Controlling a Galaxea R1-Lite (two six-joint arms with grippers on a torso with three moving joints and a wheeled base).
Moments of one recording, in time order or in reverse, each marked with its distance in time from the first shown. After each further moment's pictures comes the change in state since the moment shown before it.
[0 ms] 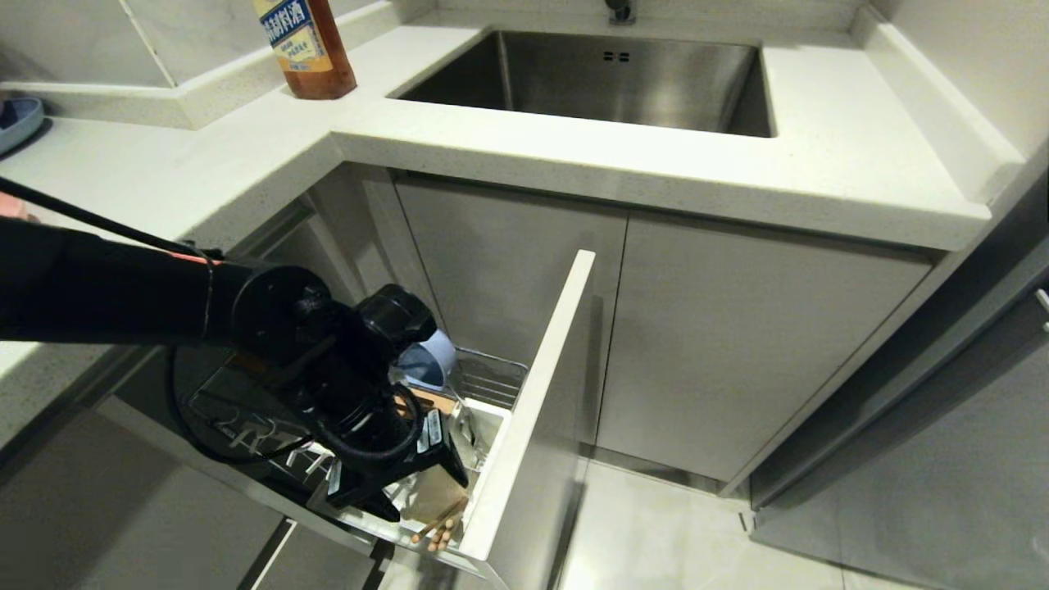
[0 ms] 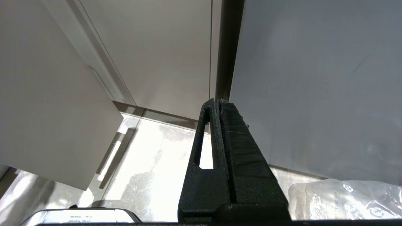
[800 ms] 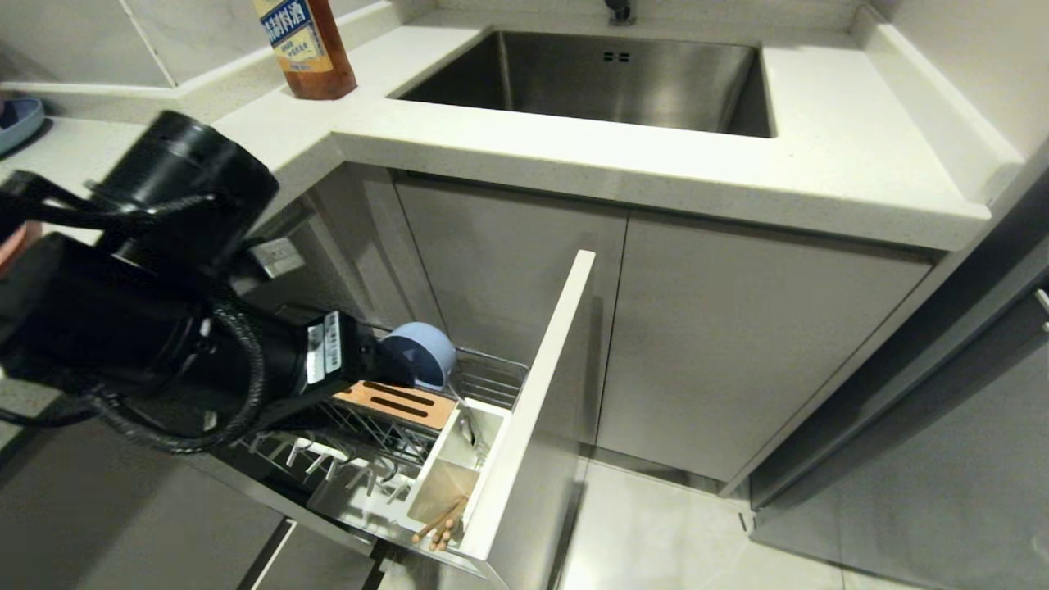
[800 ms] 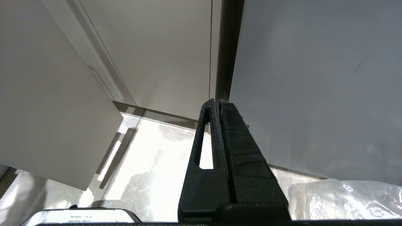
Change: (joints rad) left arm -0.078 -0.397 -0.052 0.005 0.228 0.058; right arm 0.000 0.000 0.000 0.000 0.000 0.000
